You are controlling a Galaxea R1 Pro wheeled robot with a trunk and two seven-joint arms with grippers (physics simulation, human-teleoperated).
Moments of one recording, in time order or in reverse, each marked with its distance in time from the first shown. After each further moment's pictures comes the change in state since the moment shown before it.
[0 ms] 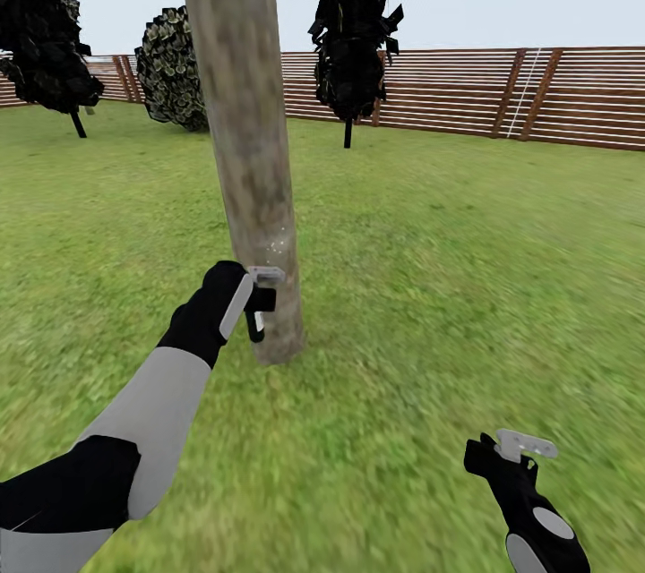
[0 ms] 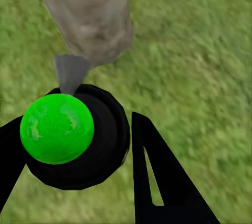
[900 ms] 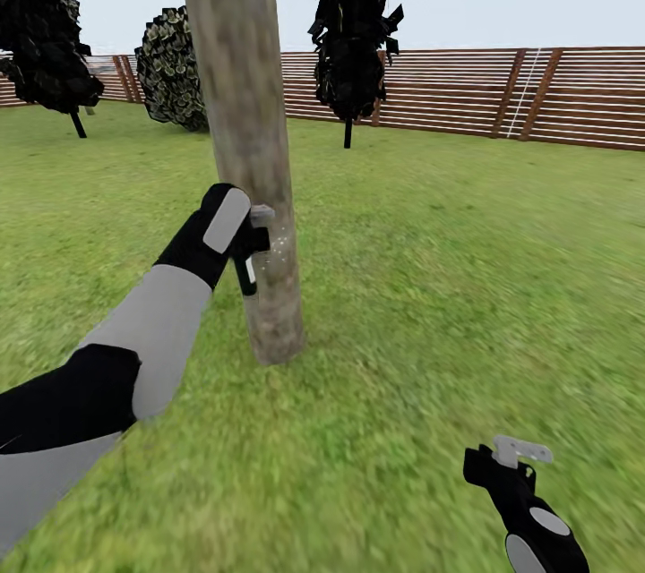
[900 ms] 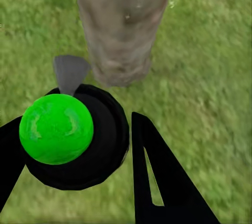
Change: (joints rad) left arm -0.322 -0.017 0.000 0.161 0.554 0.001 0.606; right arm 0.000 0.001 0.000 0.012 -0.010 0.084 0.001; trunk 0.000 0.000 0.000
